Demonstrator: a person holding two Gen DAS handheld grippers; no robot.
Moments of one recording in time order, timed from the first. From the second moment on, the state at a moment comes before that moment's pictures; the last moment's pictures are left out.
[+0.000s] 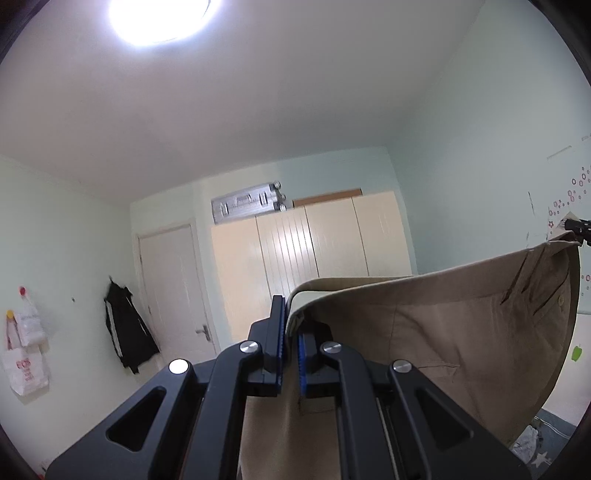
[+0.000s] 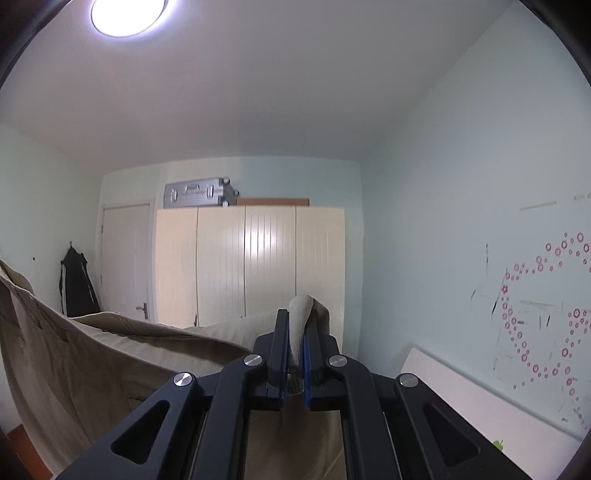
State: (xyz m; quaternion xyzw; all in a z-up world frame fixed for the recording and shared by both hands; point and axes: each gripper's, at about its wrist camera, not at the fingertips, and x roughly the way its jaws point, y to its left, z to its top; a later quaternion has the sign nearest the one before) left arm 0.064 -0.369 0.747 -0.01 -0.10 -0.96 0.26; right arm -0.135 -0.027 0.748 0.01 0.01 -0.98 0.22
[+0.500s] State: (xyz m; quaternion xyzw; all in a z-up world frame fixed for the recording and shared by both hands) left arm -0.148 -0.469 0.595 0.12 -0.05 -0.95 0.29; right arm -0.331 -0.159 0.601 0.12 0.04 -0.97 0.22
